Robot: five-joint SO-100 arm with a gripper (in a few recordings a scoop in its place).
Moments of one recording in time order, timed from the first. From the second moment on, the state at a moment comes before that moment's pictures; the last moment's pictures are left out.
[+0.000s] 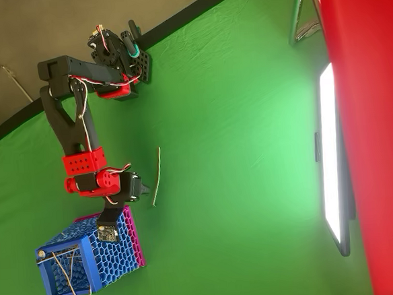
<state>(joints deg) 17.5 85.7 97.0 67.9 -80.9</state>
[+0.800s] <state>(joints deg) 17.2 70.7 89.6 62.9 -80.2</state>
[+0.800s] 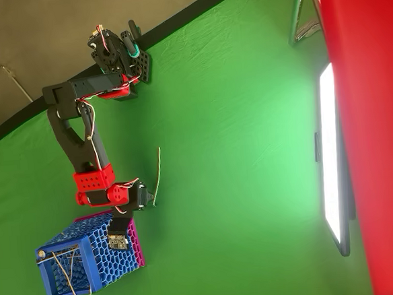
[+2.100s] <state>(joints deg) 16.8 60.4 82.7 58.7 -76.3</state>
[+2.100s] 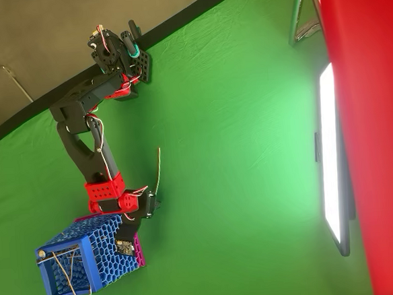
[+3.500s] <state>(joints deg) 9.9 76.0 76.4 14.8 -62.9</state>
